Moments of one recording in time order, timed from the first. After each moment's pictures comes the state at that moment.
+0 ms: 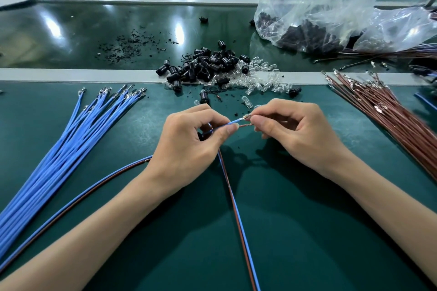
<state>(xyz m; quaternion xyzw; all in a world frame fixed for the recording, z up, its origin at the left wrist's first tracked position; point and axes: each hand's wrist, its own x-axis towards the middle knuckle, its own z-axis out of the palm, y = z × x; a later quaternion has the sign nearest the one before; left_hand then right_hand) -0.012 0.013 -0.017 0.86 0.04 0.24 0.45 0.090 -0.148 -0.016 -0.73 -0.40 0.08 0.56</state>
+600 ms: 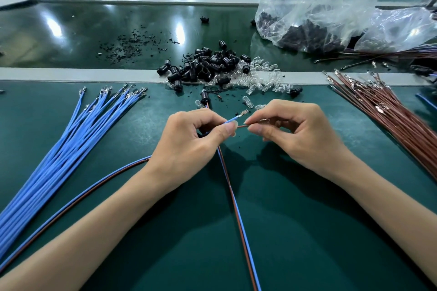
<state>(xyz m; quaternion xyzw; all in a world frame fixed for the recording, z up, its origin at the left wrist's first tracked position) -0.013 0.013 -0.013 0.84 0.07 0.19 0.50 0.092 -0.148 -0.017 -0.73 -0.45 0.05 0.52</state>
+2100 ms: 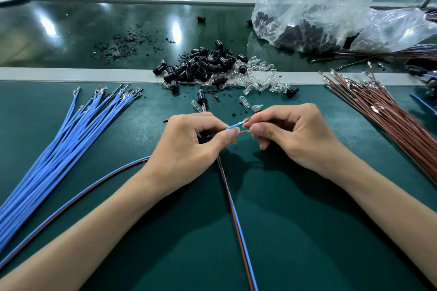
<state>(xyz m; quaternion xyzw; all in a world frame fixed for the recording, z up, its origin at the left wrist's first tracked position) -0.013 0.014 -0.017 0.86 0.03 0.18 0.47 0.090 -0.148 -0.017 -0.72 -0.39 0.14 0.56</state>
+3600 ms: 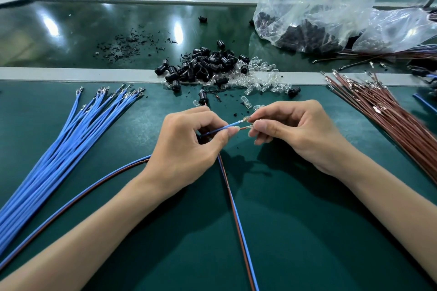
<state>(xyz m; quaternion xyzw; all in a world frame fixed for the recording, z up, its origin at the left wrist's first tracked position) -0.012 0.014 -0.020 0.87 0.03 0.26 0.43 0.097 -0.151 -0.019 -0.66 -0.37 0.20 0.62</state>
